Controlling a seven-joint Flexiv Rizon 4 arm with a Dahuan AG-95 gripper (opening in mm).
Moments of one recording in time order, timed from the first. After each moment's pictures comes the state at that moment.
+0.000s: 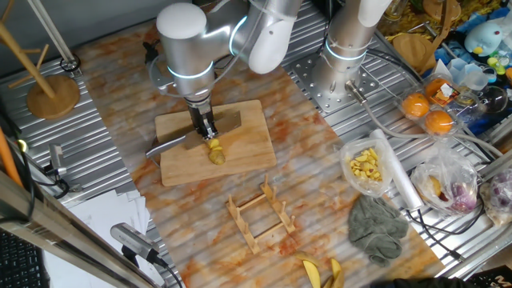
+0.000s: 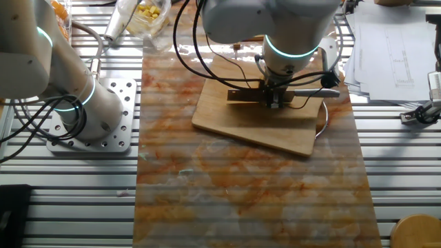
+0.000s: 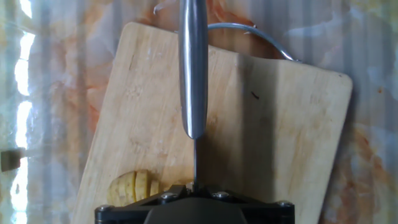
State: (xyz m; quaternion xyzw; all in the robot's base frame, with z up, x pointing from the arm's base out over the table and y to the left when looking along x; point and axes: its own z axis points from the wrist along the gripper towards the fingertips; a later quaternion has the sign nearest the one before) arm 0.491 0.030 0.039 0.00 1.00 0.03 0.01
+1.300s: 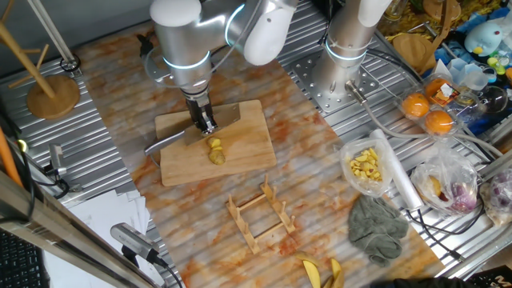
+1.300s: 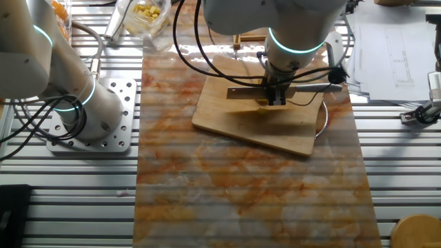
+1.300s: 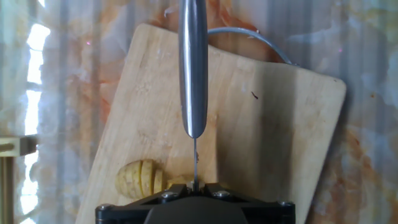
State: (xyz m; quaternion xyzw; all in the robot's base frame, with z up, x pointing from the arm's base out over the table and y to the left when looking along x) arm 0.489 0.029 0.065 -0.01 1.00 0.04 0.00
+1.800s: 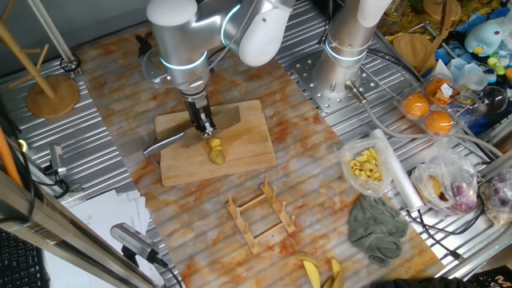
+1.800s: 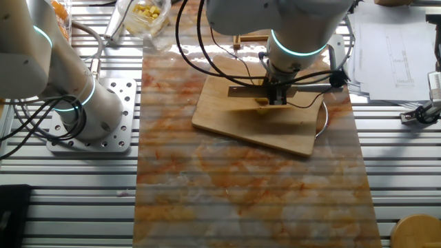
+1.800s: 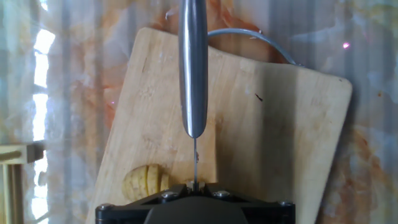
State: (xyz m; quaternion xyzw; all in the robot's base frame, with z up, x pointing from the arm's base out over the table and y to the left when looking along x) arm 0.494 0.036 0.063 0.00 1.00 0.05 0.00
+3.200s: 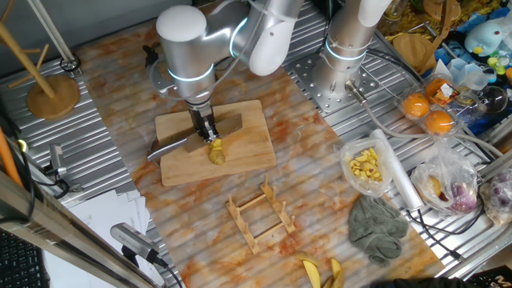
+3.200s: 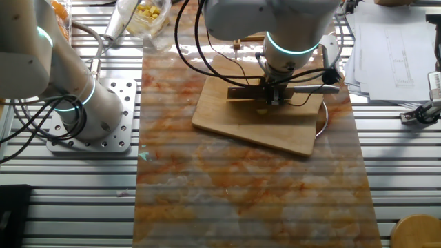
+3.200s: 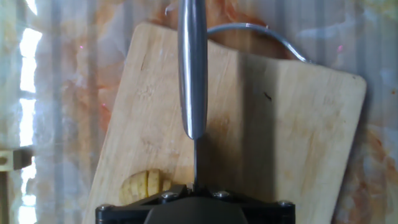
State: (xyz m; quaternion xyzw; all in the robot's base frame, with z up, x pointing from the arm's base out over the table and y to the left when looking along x) arm 0.490 0.039 0.039 -0.01 1.00 0.03 0.00
